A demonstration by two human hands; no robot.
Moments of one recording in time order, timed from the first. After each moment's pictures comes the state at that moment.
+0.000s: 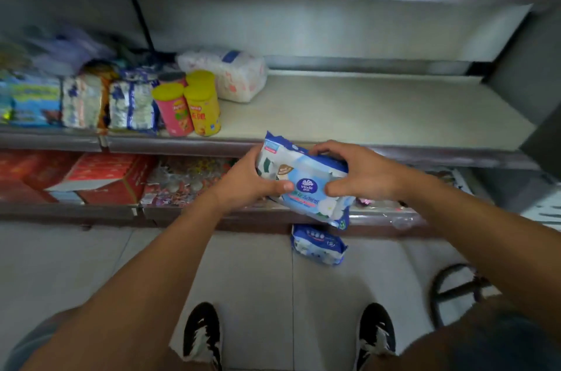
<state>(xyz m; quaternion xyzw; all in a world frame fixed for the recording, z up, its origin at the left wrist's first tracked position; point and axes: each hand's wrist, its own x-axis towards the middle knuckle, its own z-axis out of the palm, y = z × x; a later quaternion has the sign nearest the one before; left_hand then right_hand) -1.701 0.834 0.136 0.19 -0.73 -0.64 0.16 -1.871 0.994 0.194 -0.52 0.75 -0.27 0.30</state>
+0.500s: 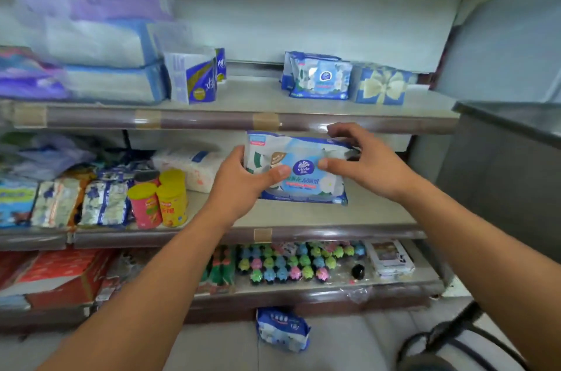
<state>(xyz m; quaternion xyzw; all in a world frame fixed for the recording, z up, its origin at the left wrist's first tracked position) -1.753 0.883 0.315 0.18 -0.71 -0.58 0.37 -1.902 1.059 0.374 -0.48 0.76 -0.43 0.06</state>
